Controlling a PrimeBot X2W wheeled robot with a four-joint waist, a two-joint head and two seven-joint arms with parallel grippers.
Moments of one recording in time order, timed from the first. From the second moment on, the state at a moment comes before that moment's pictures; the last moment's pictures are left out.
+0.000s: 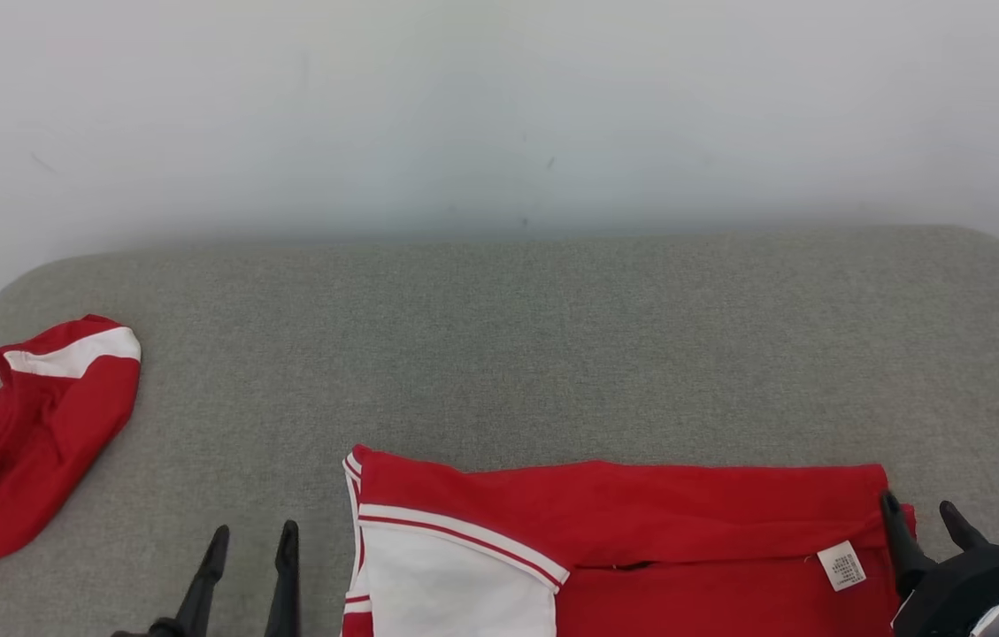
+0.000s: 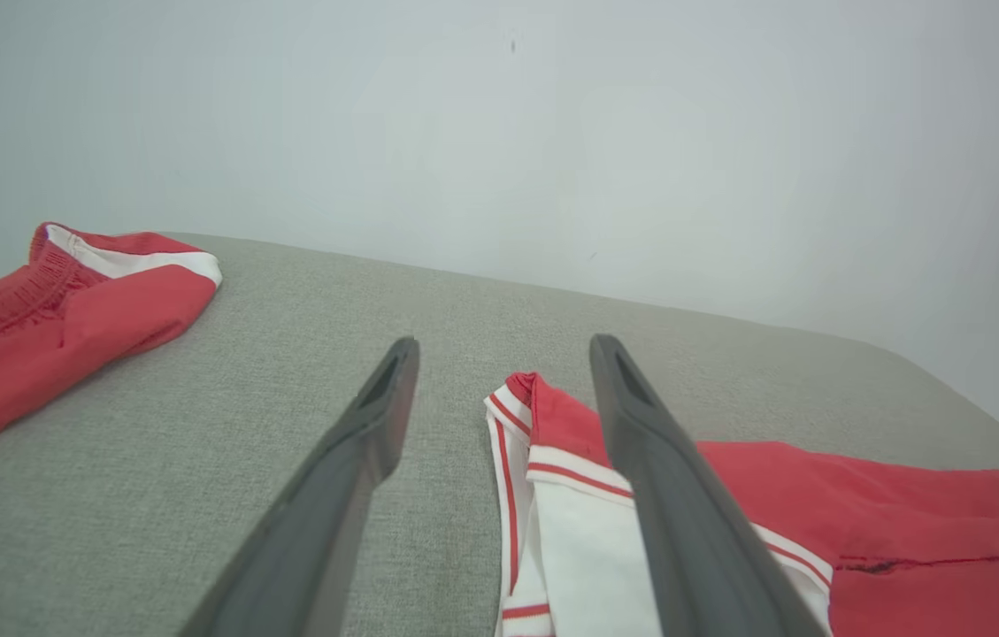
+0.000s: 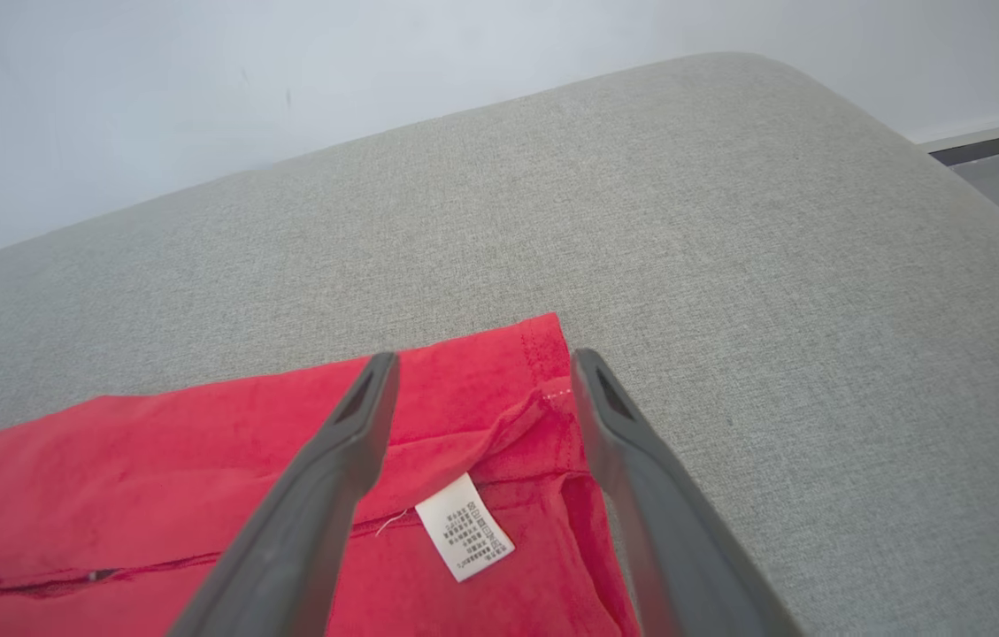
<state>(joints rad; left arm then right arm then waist) 0.05 0.21 -0.24 0.07 -0.47 0.02 -0.26 -0.07 -0.18 -0.16 0.27 0.36 0.13 0.23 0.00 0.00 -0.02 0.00</state>
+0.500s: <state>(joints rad) 0.12 0.14 -0.03 0.02 -0.32 -0.09 -0.26 -0.08 -0.12 -0.27 0.32 0.31 0.13 0.31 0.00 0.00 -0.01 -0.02</state>
